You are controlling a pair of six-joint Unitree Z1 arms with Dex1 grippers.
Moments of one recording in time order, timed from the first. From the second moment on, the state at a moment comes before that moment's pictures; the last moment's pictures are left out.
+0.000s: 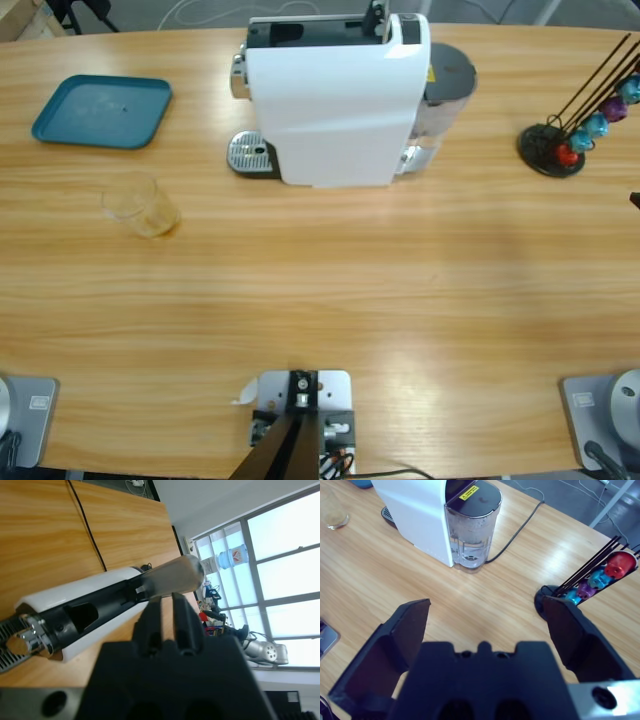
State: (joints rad) arm 0 -0.61 1.70 -1.62 0.38 -0.60 -0.75; arm 1 0.80 0.72 -0.72 0.53 -0.26 0.04
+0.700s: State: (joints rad) arm 0 -0.75 1.25 -1.20 0.78 -0.16 0.40; arm 1 0.45 0.74 -0.83 0.59 -0.31 0.05
